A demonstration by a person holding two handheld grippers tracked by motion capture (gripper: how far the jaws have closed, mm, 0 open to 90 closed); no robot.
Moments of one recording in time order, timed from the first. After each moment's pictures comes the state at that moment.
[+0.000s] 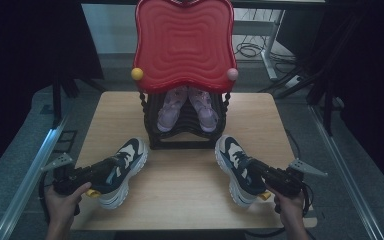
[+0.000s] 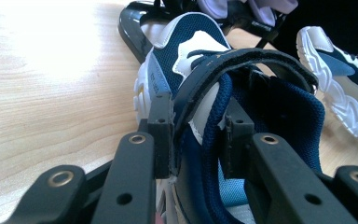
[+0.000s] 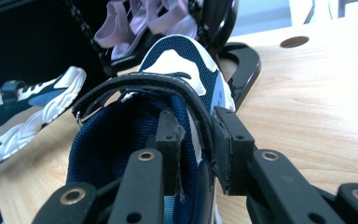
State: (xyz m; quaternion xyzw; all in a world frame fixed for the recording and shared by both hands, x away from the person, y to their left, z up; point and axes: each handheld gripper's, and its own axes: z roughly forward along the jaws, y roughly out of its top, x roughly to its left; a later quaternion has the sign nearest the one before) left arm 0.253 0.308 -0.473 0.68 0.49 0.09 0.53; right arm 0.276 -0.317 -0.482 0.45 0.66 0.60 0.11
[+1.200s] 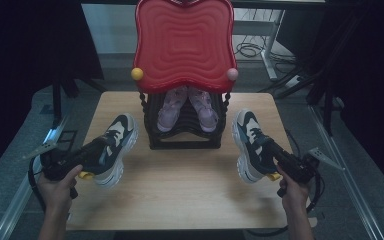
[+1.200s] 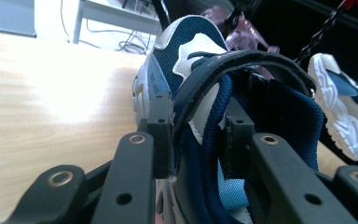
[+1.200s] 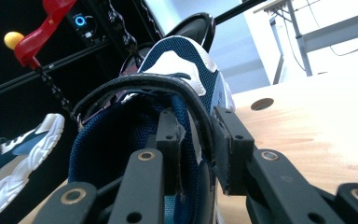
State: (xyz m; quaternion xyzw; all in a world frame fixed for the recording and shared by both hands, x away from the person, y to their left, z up) left arm 0.271 0.322 -0.437 0.62 0.49 0.14 0.59; right arm 0.296 -0.337 -0.454 0.48 0.55 0.66 0.15
